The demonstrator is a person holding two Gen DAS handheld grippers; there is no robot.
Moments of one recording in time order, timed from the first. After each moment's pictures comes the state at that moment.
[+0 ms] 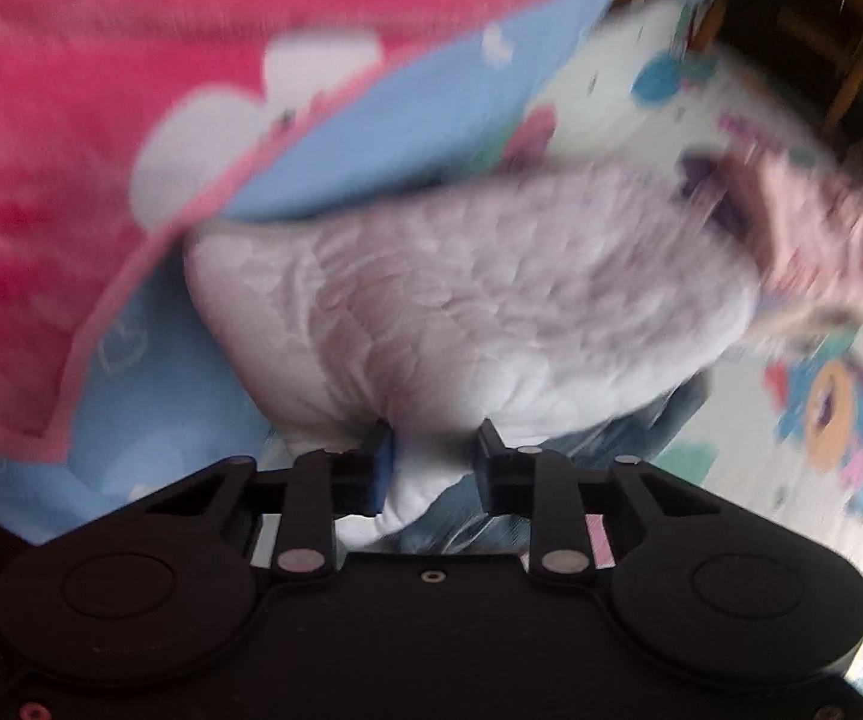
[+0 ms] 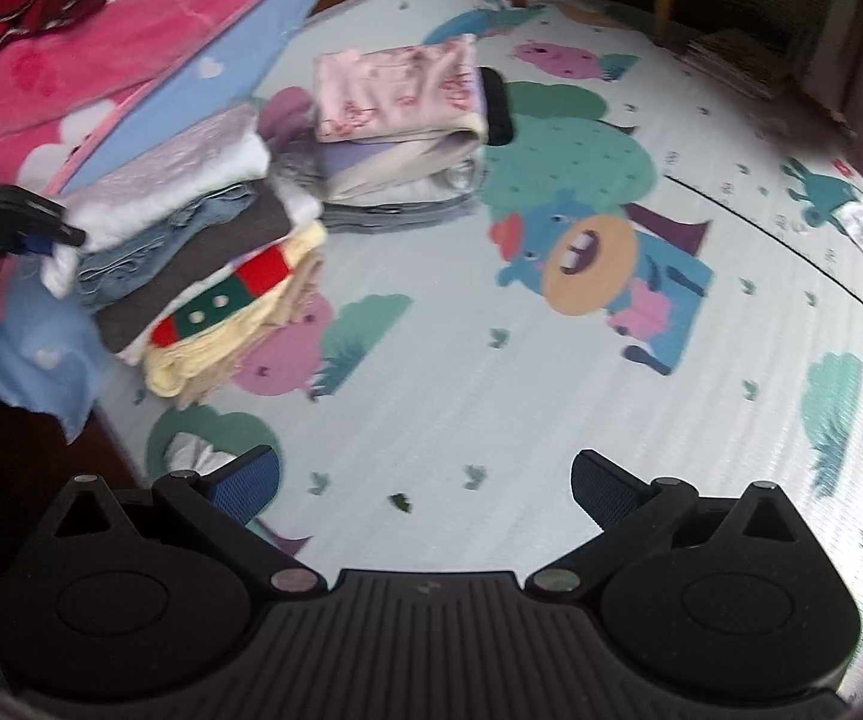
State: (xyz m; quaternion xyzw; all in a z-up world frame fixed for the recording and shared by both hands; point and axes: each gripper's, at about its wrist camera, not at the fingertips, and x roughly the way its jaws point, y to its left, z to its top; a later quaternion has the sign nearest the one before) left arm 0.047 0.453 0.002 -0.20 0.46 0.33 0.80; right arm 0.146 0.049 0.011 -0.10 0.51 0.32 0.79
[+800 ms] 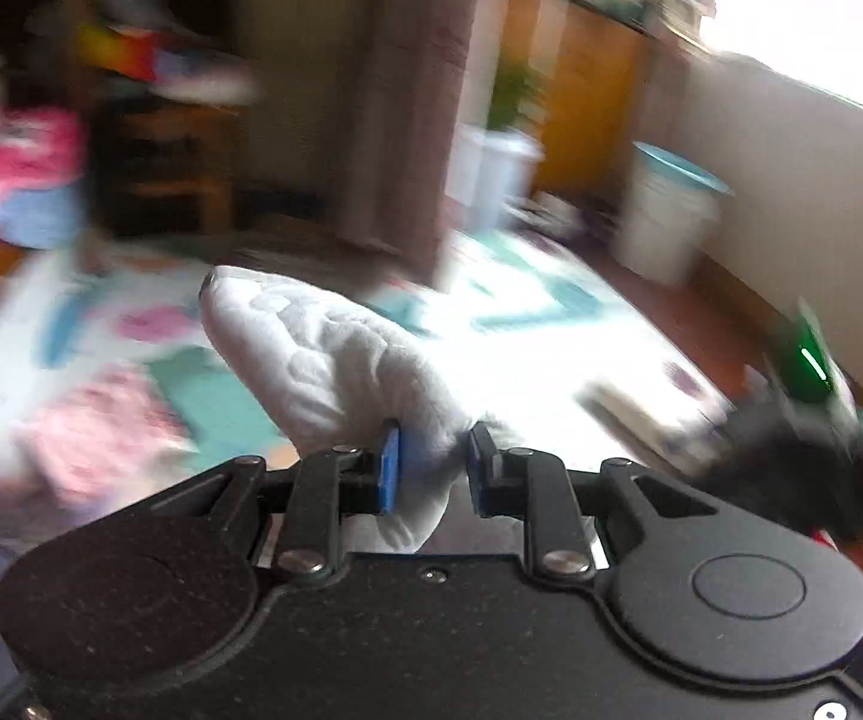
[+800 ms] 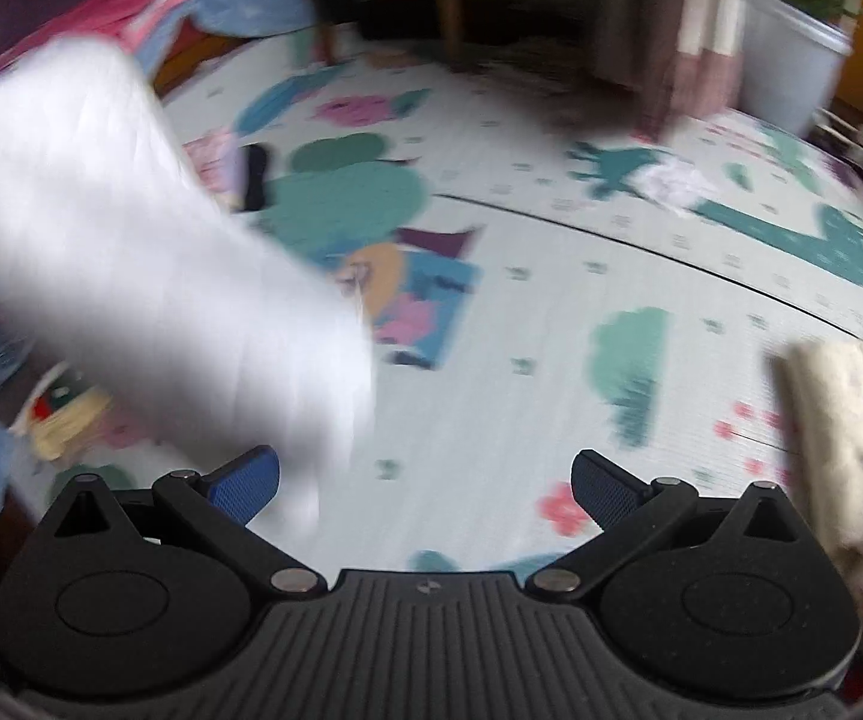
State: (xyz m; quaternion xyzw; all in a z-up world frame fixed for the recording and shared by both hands) left arm 0.082 0.130 0.136 -0.04 0.32 -0.18 0.93; right arm 0.186 -0.147 0.047 -0.05 0.49 0.19 0.85
